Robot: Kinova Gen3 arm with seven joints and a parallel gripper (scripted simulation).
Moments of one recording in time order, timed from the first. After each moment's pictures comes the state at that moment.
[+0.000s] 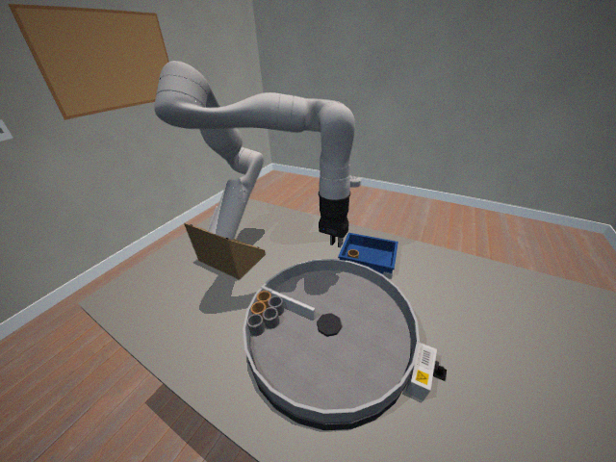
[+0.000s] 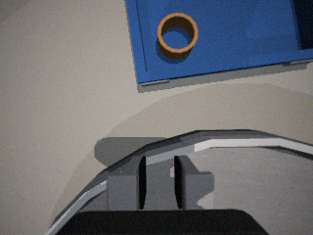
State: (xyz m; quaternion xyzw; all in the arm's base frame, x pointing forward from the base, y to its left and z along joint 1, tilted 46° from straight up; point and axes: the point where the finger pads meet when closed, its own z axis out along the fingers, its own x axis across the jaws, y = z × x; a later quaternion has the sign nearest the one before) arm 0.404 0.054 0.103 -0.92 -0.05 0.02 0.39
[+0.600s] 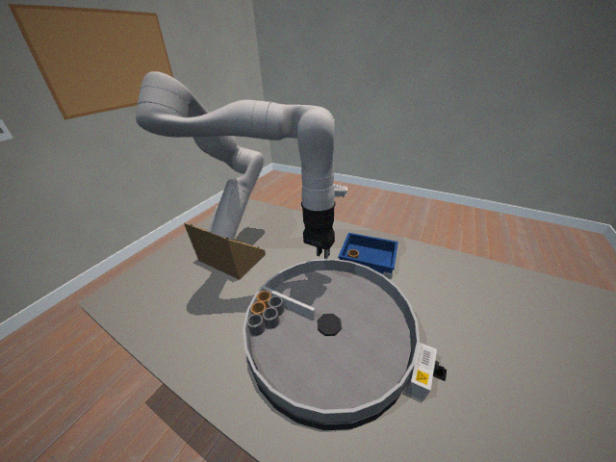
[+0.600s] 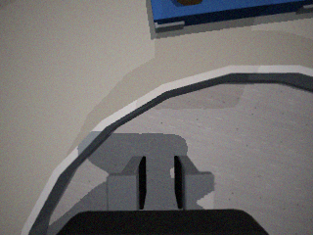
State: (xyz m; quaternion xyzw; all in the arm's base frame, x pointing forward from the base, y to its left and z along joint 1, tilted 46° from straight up) arm 0.392 0.014 0.060 -0.92 -0.05 0.02 0.39
